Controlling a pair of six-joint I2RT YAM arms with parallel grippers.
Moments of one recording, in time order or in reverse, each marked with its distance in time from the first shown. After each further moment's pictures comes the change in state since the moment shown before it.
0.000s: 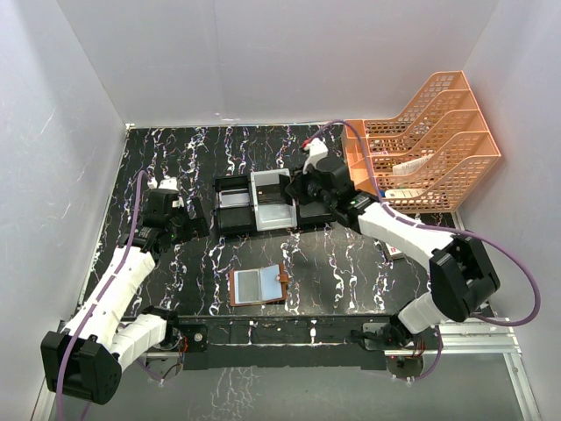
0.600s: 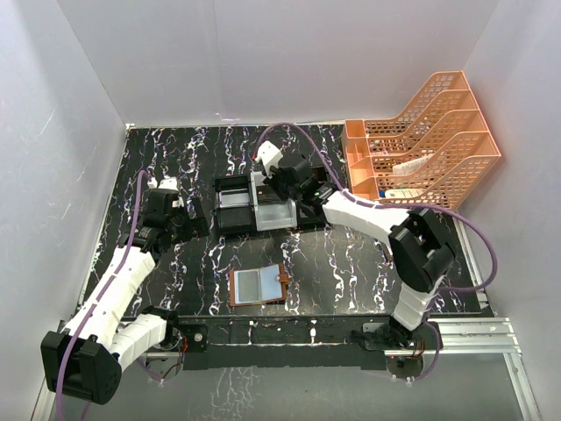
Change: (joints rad) left arm 0.000 0.000 0.000 0.001 -0.006 0.006; right arm 0.138 0.260 0.233 -0.034 0.230 -0.562
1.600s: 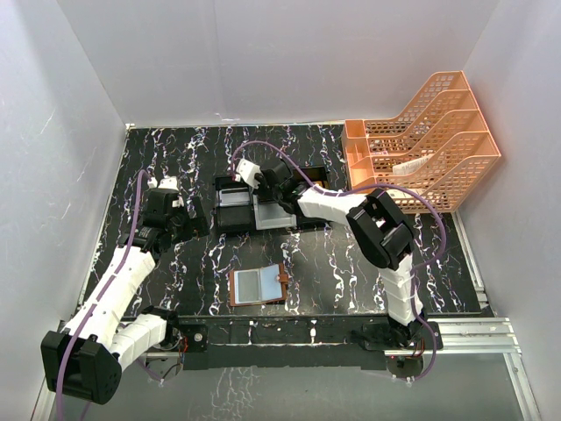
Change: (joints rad) left arm 0.000 0.001 0.000 0.010 -0.001 0.003; right arm -0.003 0.332 0.193 0.019 0.040 -0.383
